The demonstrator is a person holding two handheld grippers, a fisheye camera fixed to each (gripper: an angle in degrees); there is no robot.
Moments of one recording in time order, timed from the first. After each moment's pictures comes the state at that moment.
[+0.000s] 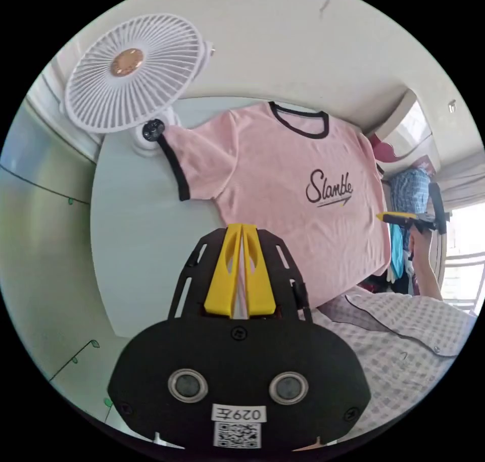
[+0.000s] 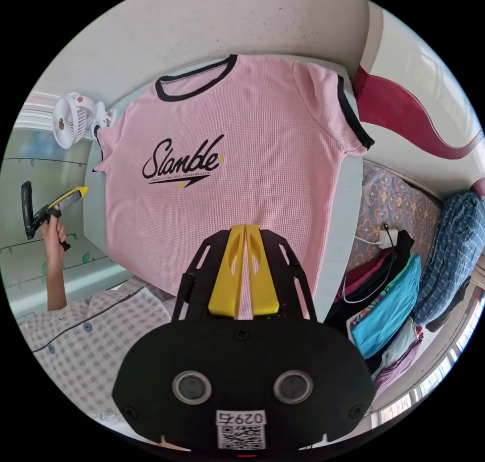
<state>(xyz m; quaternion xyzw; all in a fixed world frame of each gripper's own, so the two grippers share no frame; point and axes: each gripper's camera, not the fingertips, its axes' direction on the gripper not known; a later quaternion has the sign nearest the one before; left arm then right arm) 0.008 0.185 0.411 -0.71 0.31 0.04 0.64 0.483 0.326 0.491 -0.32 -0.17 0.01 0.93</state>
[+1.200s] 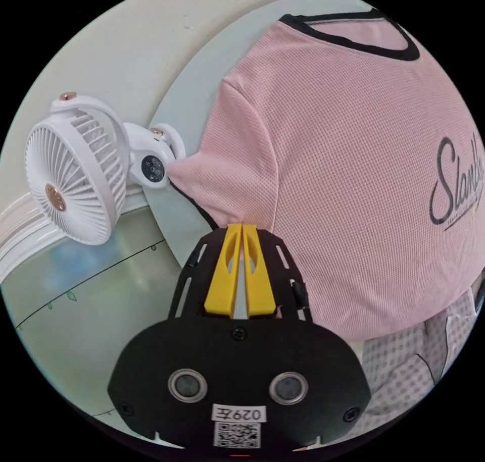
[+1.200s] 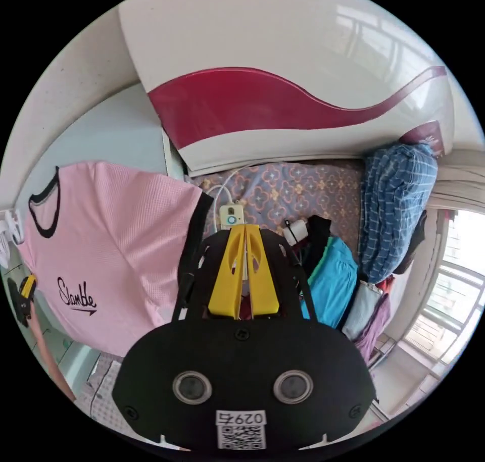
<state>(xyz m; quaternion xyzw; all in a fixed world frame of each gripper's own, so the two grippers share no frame) 0.168 0.286 0.443 -0.71 0.09 0.45 0.54 0.880 0.268 0.488 -0.30 0.00 0.14 0.94</state>
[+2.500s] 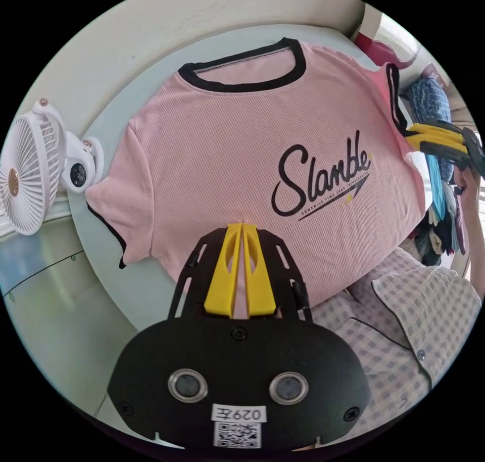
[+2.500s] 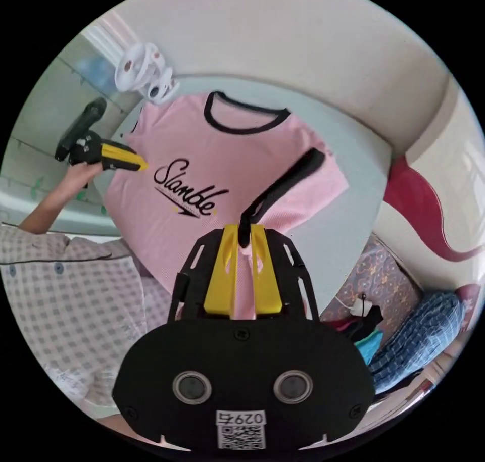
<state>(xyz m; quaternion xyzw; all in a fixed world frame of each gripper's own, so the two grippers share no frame) 0.204 0.262 0.406 -0.74 0.28 0.24 0.56 0.590 0.335 0.501 -0.25 -0.24 -0.19 0.92</state>
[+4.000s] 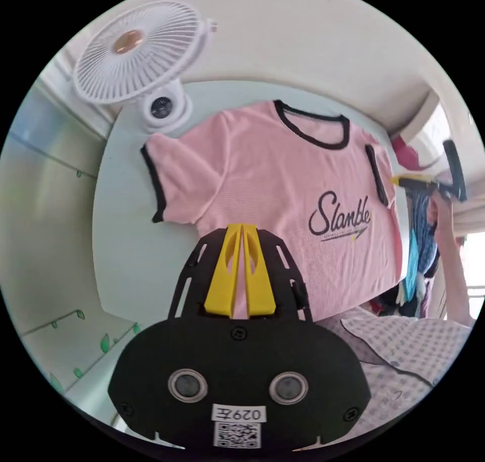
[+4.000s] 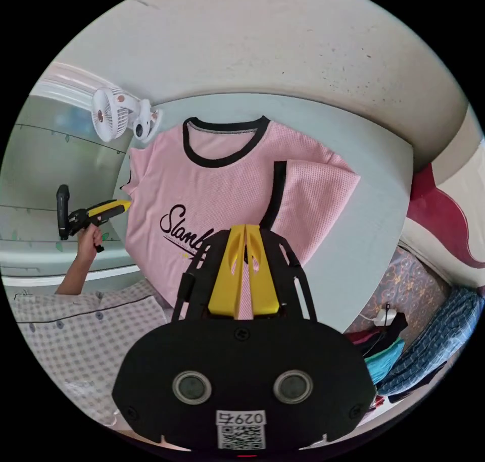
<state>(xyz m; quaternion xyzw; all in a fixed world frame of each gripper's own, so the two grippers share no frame) -0.116 0.229 0.385 -0.72 0.16 -0.04 0.68 0.383 0.356 0.720 -0.26 -0.29 -0.11 0.91</state>
